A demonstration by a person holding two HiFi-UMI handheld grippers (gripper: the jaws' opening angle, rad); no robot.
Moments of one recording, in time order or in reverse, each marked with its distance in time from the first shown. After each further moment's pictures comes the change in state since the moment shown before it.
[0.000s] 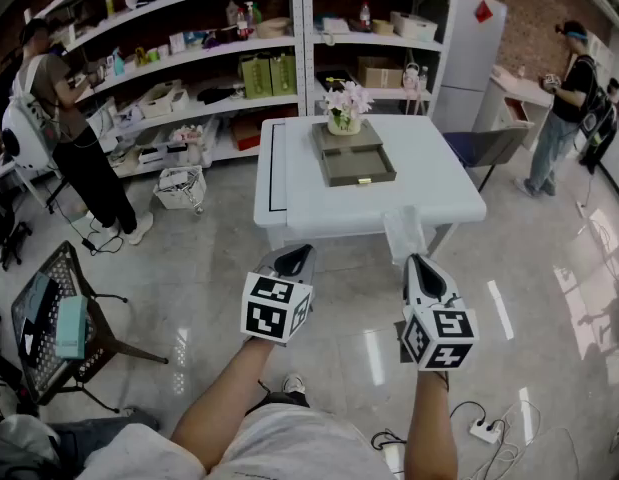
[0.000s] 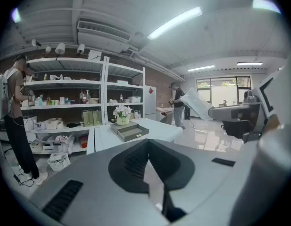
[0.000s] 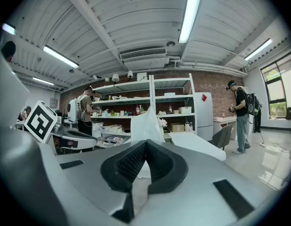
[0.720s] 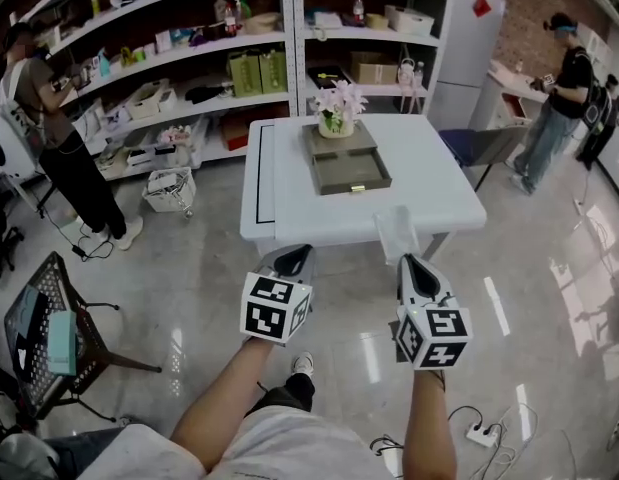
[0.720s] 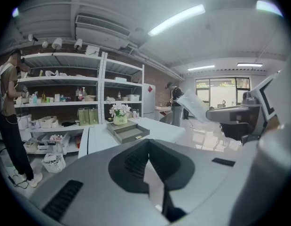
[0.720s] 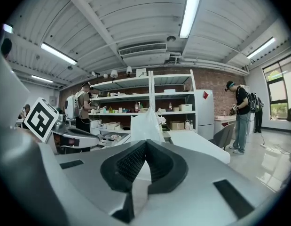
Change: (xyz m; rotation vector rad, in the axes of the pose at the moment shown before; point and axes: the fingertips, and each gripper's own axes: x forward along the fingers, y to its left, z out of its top) left arm 0.067 0.016 0.010 -0.006 0.010 -0.031; right arm 0.062 -0.027 -0.003 -0.011 0.027 -0.001
